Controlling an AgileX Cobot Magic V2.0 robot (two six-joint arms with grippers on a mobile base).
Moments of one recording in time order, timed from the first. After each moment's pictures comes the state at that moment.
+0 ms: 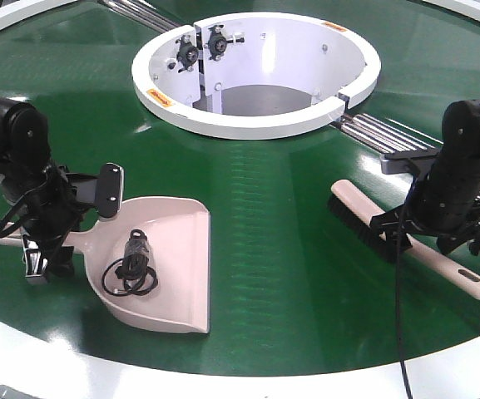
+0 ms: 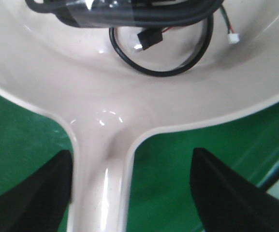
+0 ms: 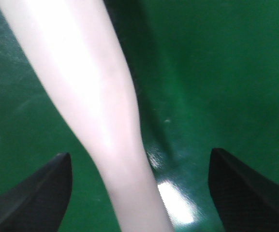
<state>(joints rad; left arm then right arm) -0.23 1.80 -1.34 0.04 1.09 1.24 0.07 1.86 -1.35 -0.06 1.07 -0.02</state>
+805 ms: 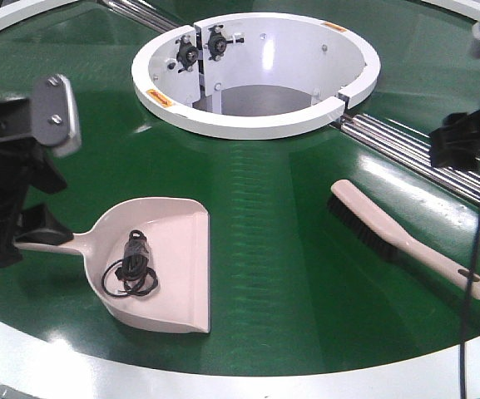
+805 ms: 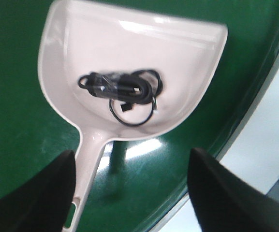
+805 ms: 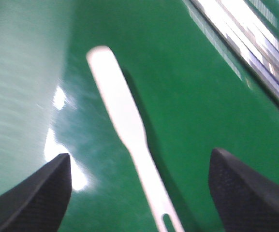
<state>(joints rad) -0.23 1.37 -1.34 -0.23 1.23 1.11 0.07 1.30 -1.29 0.01 0.97 -0.06</state>
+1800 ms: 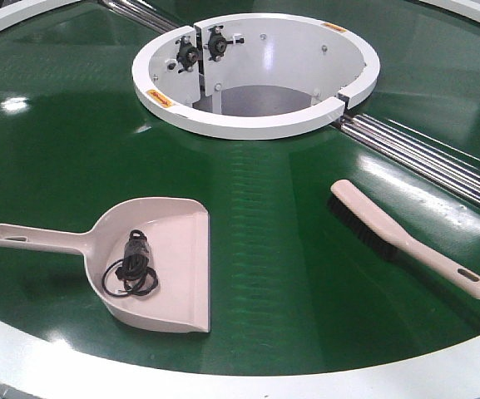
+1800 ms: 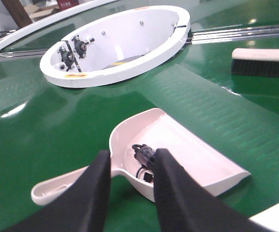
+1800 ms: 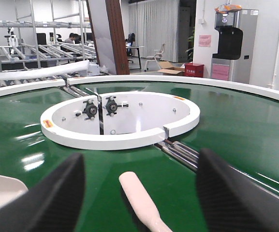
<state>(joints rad) -0.23 0.32 -0.43 -0.35 0.49 0.63 0.07 0.11 -0.31 0.21 0.25 -0.22</state>
